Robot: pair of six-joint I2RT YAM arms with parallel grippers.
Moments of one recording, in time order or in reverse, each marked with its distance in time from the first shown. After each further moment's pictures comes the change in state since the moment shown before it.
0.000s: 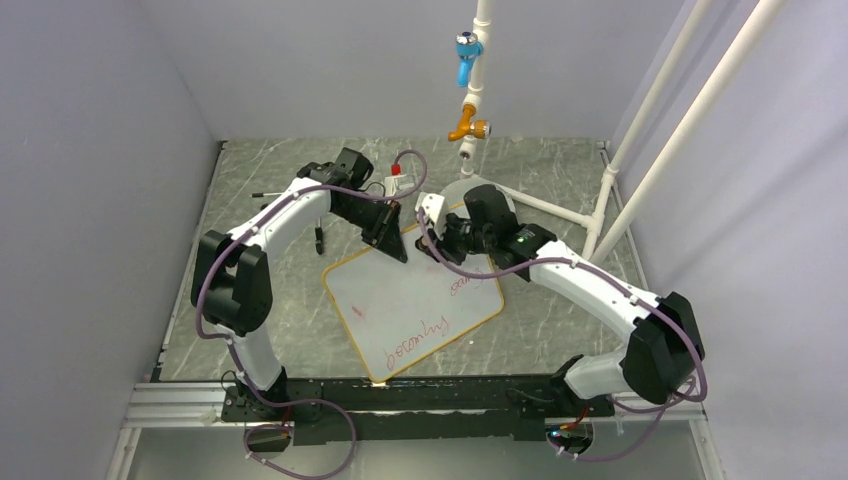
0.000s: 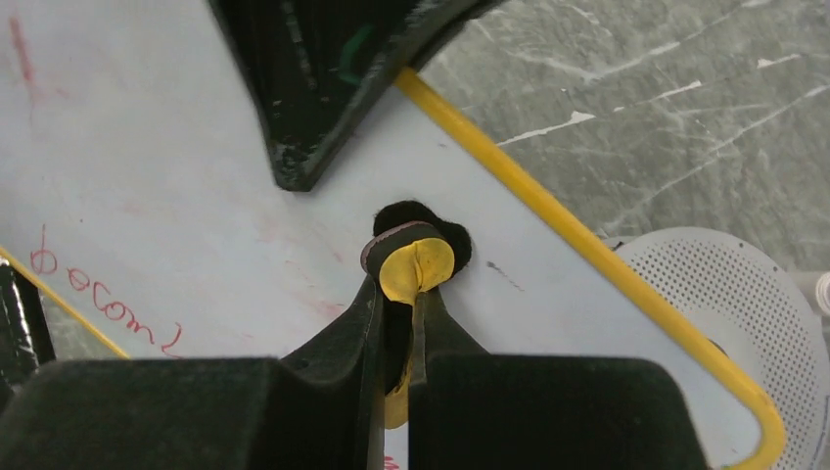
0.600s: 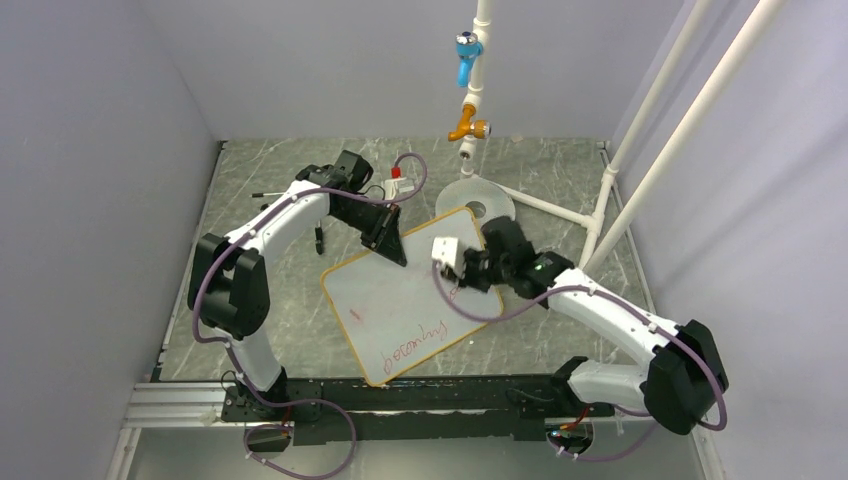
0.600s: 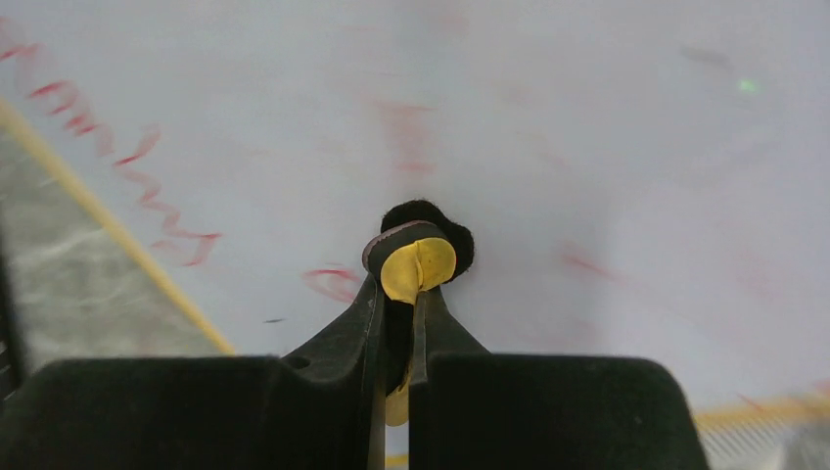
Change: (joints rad) left arm -0.002 -0.024 -0.030 0.002 0.009 -0.002; right arm -0.083 -0.161 -0.210 -0.054 0.005 -0.216
